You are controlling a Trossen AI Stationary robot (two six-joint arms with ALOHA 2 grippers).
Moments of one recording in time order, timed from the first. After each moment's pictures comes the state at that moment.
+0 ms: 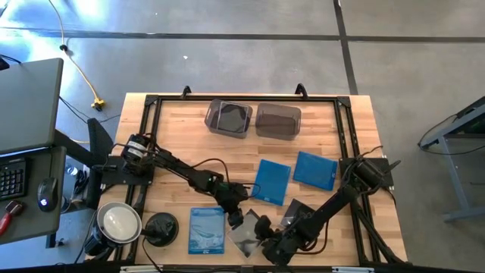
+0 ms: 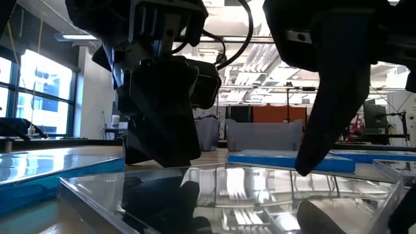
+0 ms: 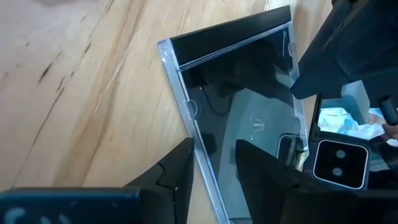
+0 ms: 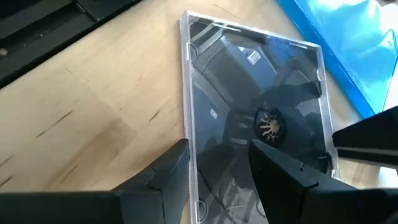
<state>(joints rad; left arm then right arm) -0.31 2.01 1.04 0.17 0.36 -0.92 0.69 2.09 1.26 -0.13 0.45 -0.26</state>
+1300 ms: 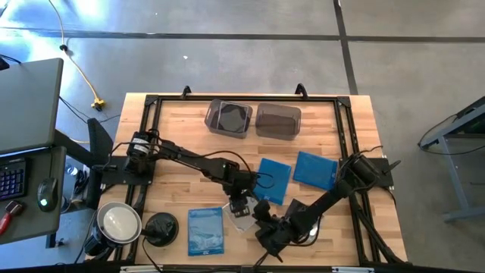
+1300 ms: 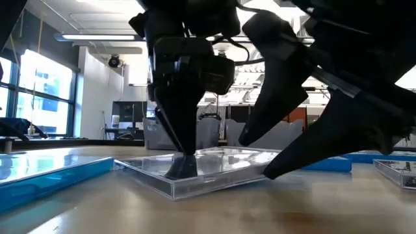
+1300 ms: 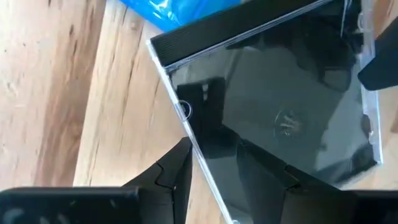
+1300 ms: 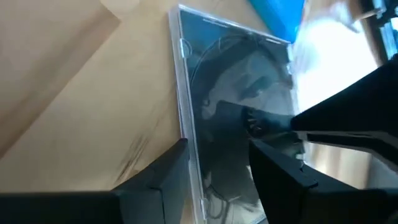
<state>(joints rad) -0.21 1.99 1.37 -0.56 0.21 -0.48 0.61 2.09 1.26 -0.23 0.72 -0.25</state>
